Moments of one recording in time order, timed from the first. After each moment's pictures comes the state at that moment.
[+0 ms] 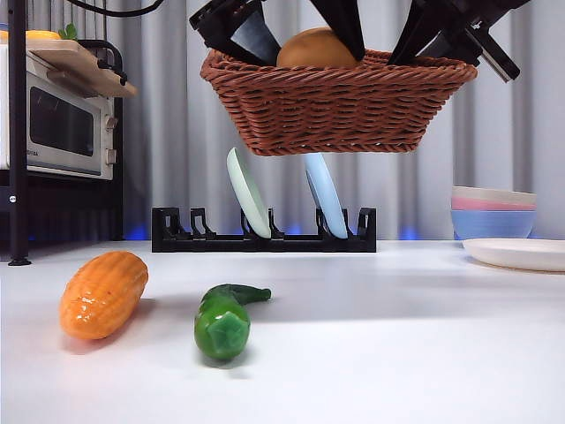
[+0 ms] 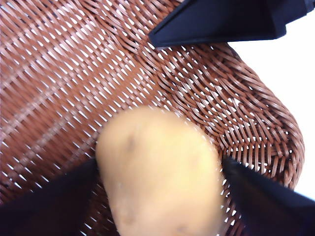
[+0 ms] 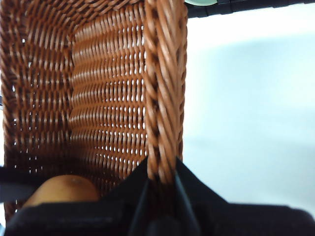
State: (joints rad) left arm -0.82 1.54 1.41 -0.55 0.00 -0.11; right arm 0.30 1.40 1.22 -0.45 -0.46 0.31
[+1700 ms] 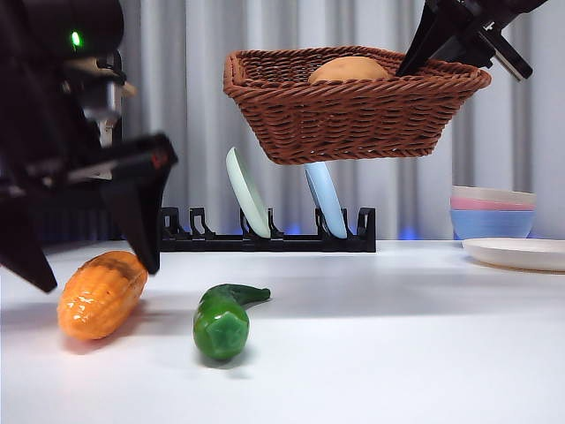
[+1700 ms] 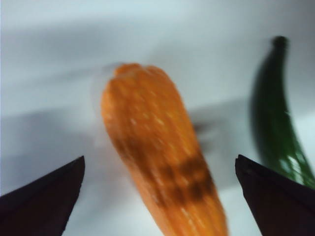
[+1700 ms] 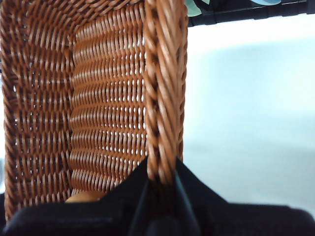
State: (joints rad) left arm -0.51 1.40 0.83 -0.53 0.03 -0.37; right arm 0.26 1.40 1.22 -0.45 -0.46 0.27
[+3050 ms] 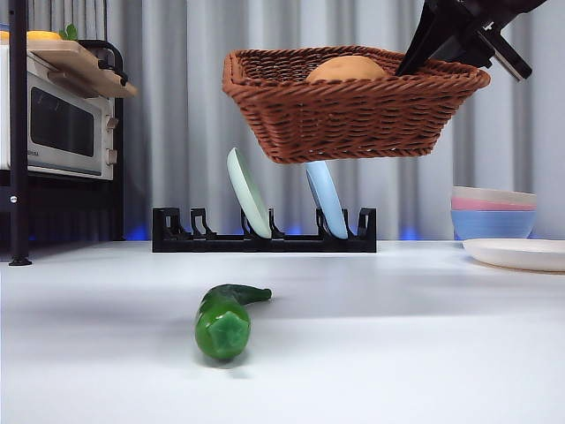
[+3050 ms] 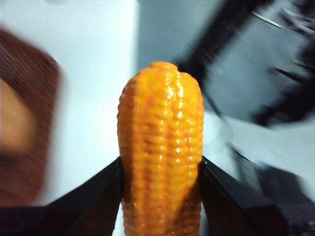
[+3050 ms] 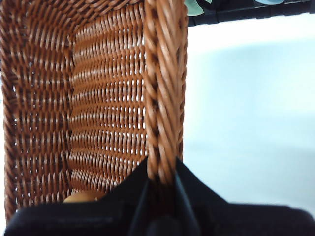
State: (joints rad) left arm -0.55 1.24 1.41 -1.01 0.91 0.39; right arm 0.26 1.40 1.22 -0.45 -0.46 0.28
